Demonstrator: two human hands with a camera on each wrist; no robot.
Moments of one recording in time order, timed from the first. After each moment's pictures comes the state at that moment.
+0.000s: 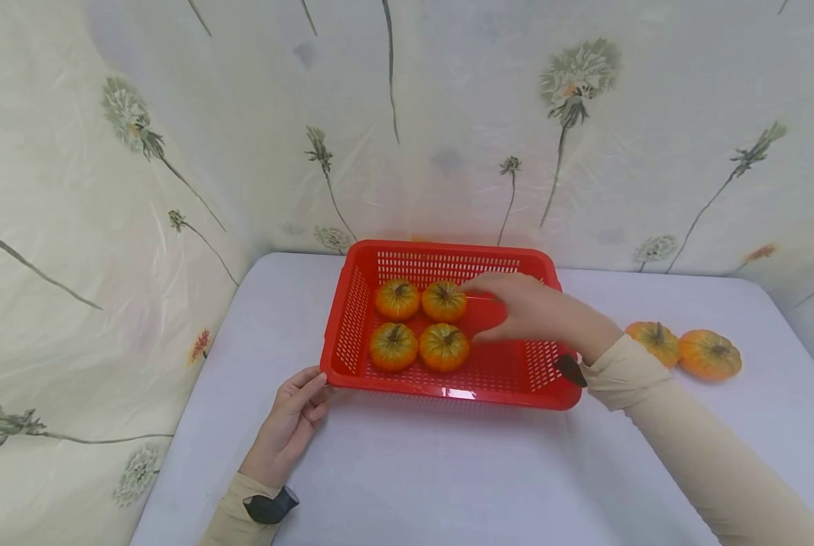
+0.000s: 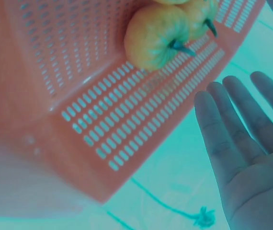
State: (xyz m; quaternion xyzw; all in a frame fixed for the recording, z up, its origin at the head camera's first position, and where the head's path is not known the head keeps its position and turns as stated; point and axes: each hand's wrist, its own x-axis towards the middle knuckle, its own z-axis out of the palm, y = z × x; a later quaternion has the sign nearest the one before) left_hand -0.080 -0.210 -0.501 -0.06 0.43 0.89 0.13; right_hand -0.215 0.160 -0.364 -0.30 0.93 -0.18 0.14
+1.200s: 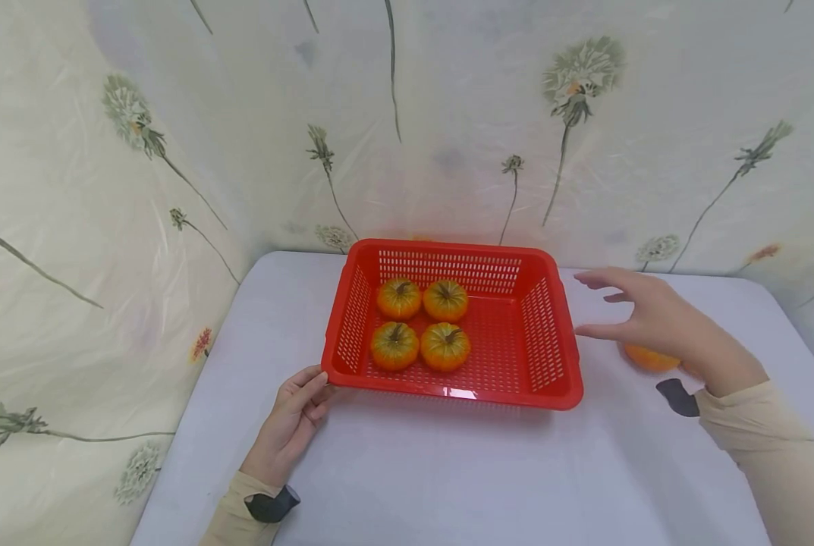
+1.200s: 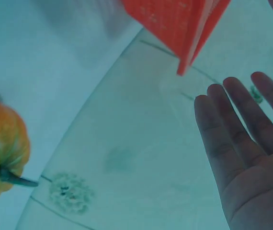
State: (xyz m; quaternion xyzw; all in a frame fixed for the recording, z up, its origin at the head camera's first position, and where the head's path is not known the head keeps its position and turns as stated) left_hand -0.080 -0.211 -0.500 -0.05 0.42 0.90 0.14; right_hand -0.190 0.289 -0.360 -0.13 0.96 -0.23 0.11
